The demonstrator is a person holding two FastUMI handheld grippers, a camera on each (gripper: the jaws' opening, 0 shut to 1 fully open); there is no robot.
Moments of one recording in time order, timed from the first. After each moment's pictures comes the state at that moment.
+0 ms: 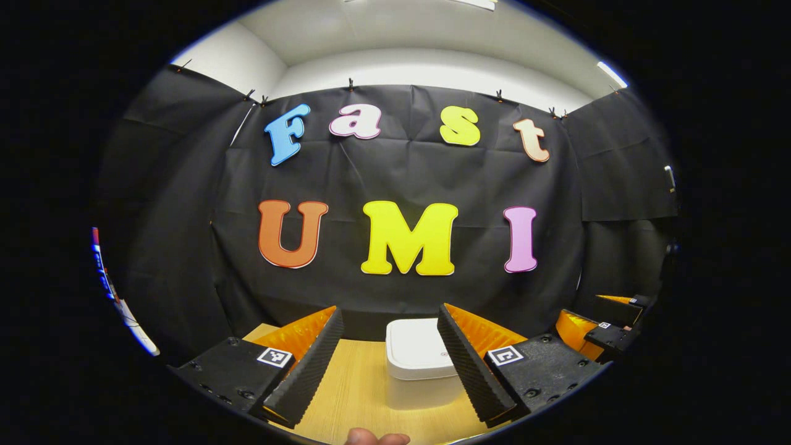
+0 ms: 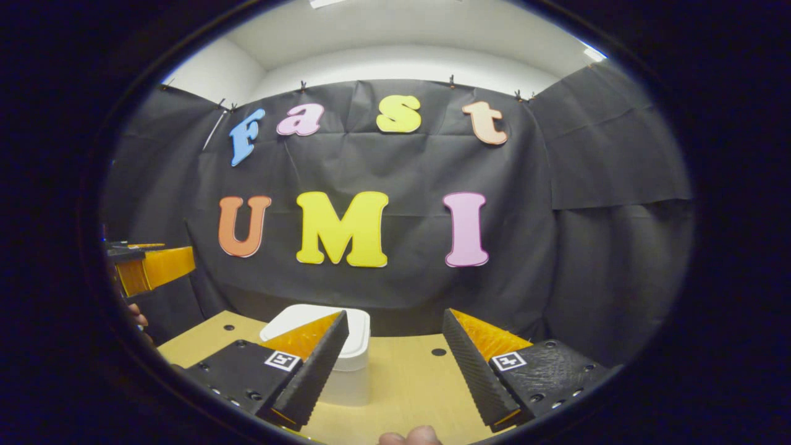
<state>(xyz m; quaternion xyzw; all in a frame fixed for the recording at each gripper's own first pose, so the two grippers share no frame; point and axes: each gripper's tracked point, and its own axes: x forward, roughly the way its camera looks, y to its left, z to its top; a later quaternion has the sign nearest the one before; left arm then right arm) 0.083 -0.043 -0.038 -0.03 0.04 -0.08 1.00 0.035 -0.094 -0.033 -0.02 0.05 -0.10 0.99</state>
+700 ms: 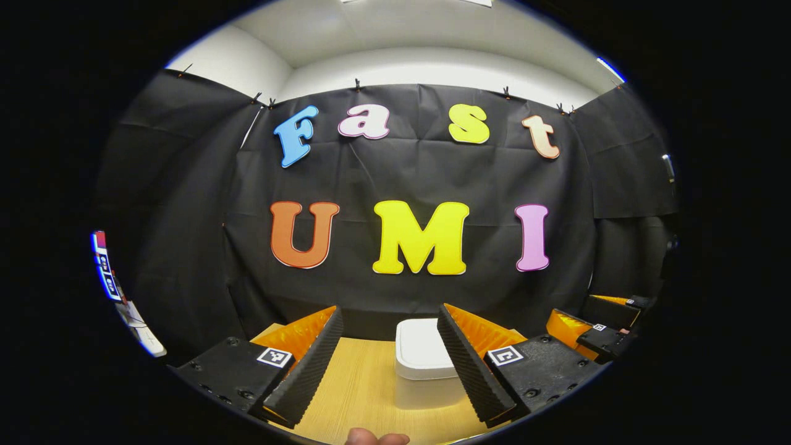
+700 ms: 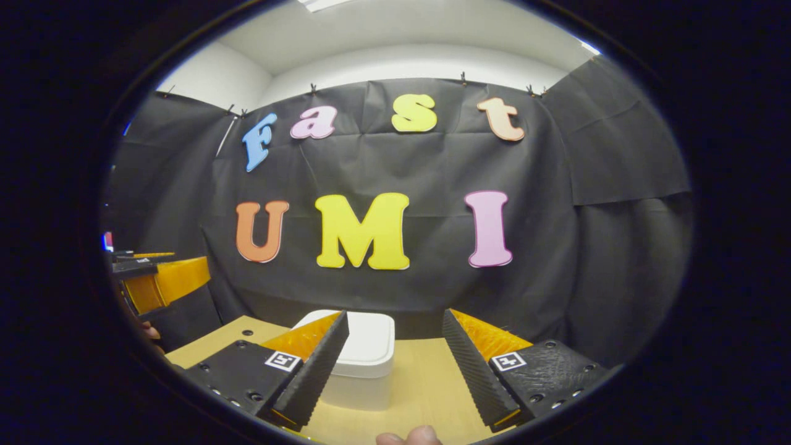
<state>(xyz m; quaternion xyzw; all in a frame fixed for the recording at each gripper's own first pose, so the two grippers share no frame) 0.077 -0.029 -0.041 -0.02 0.05 -0.05 1.00 0.059 -0.063 -0.040 -0.01 0.06 -0.05 1.00</state>
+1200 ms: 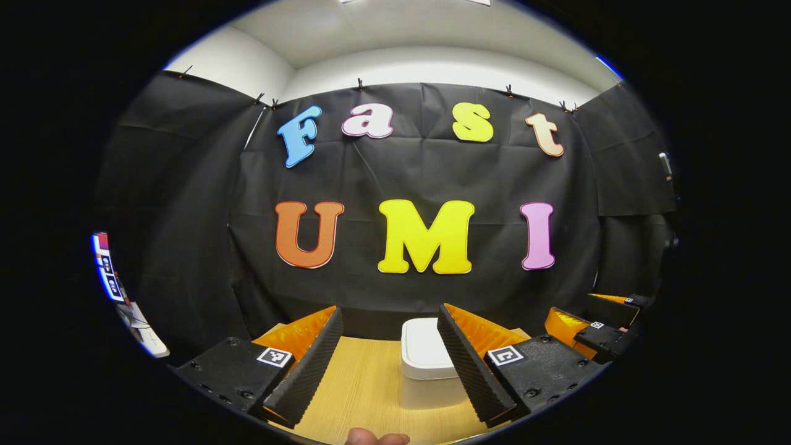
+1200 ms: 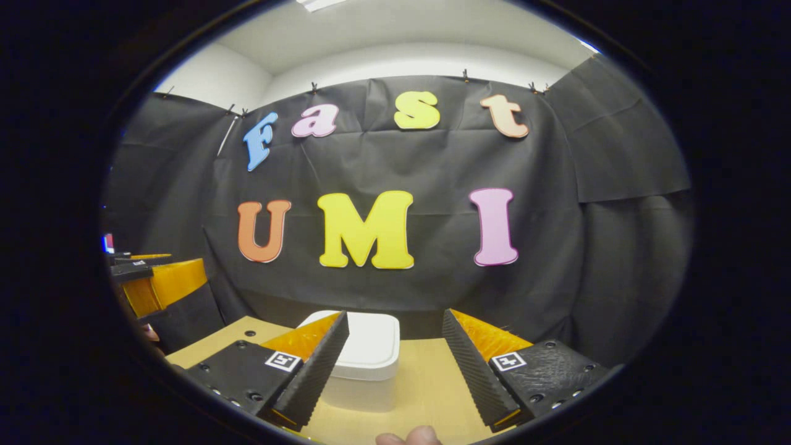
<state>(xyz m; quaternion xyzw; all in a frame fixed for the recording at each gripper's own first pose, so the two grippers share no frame) 0.081 -0.030 -0.043 -0.02 0.05 -0.04 1.00 0.070 -0.058 -0.043 0.00 0.07 -0.04 1.00</state>
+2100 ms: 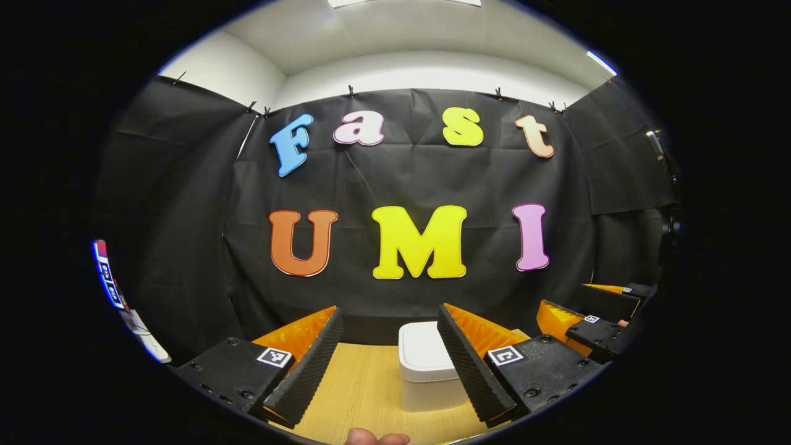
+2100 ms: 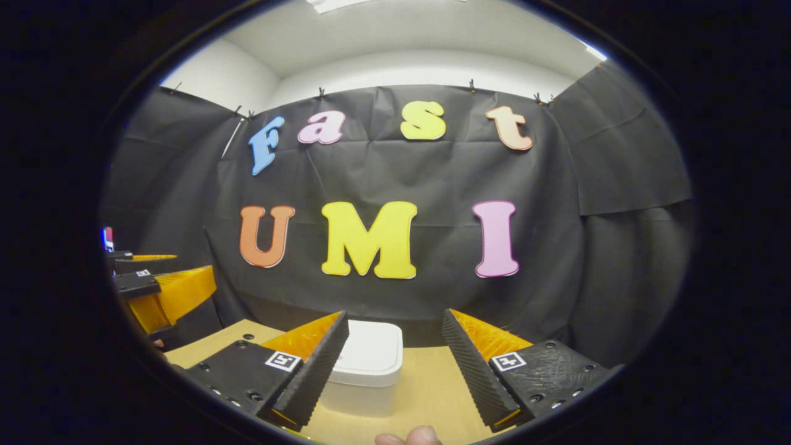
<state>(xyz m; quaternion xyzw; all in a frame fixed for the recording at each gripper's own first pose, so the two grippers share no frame) 0.077 -0.034 -0.039 0.00 0.03 -0.05 1.00 0.068 -0.047 -0.029 -0.02 0.04 -0.04 1.00</state>
